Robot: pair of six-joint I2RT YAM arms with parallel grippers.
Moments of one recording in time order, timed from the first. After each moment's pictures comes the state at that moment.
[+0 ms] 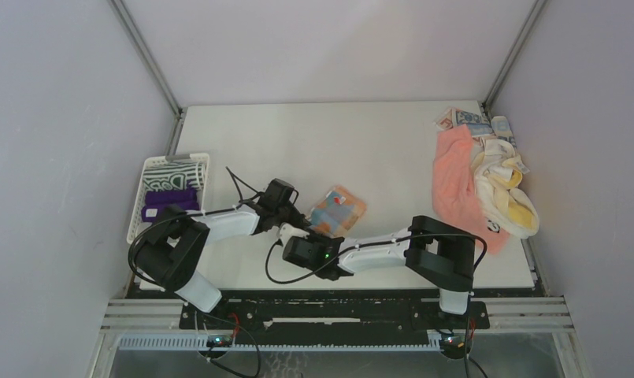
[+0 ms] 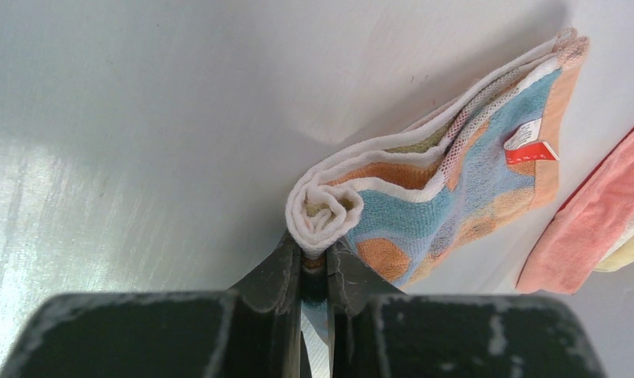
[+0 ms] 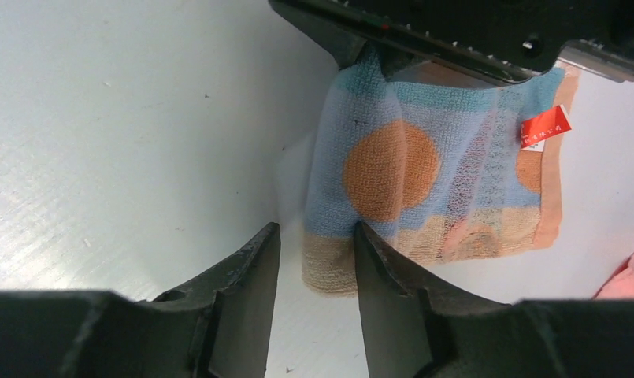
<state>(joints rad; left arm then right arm) -0.60 1.57 0.71 -0.12 0.05 -1.26 1.29 1.84 1.04 -0.29 0.61 0.04</state>
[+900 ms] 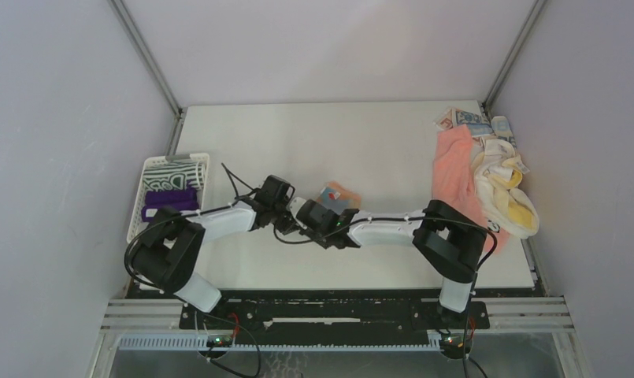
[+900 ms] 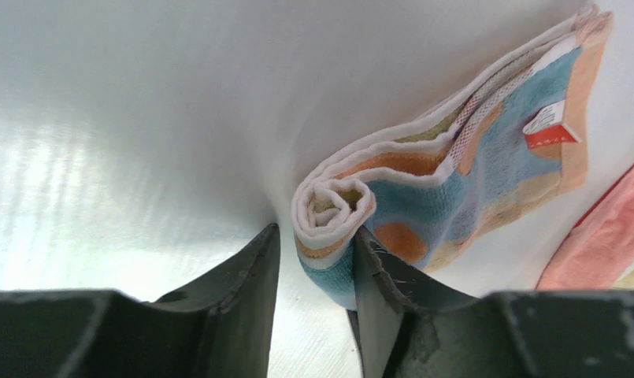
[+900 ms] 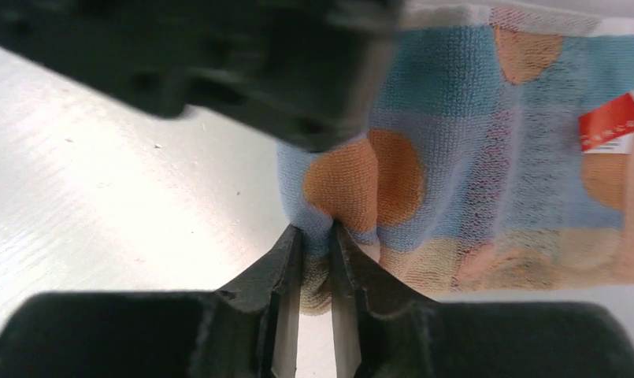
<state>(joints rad) -0.56 1.56 0.74 -0.19 0.03 -1.22 1.08 1.82 1.07 -0.28 0.28 0.03</state>
